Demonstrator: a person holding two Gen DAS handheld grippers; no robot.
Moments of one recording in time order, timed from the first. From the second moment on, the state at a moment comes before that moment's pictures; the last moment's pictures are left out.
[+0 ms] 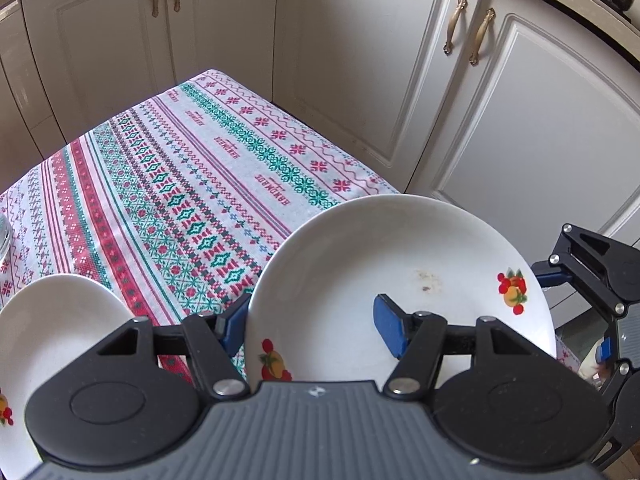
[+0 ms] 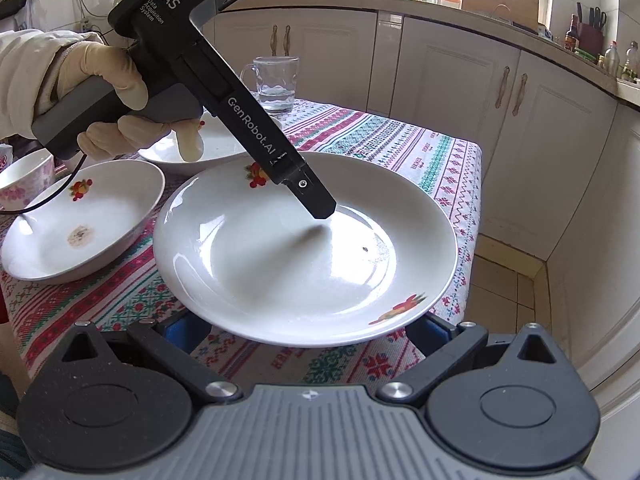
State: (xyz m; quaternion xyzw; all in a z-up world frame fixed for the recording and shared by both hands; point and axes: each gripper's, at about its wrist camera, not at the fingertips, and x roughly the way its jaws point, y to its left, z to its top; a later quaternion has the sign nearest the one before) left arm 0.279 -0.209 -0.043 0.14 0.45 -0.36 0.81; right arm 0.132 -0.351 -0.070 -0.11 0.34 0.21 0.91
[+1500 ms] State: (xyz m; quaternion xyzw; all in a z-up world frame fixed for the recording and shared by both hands) left arm 0.156 -0.109 0.017 0.12 0.33 -0.27 0.90; right arm 0.062 -0.320 -0.041 -0.08 0.29 0.21 0.93
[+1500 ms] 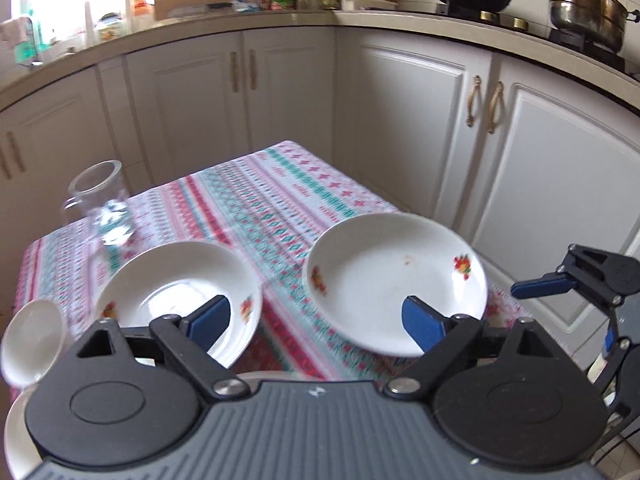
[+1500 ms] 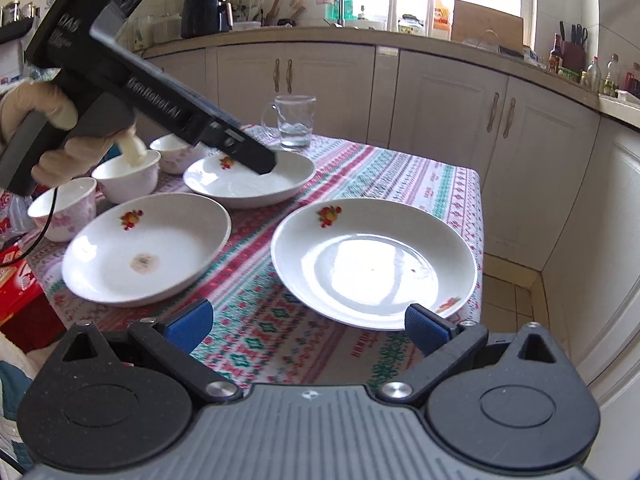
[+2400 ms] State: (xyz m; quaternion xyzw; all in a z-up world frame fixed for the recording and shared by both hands) left arm 0.079 -0.019 -0.027 0.06 0.36 -0.20 0.91; right arm 0.048 -0.235 -0.084 -0.10 0.33 0.27 0.90
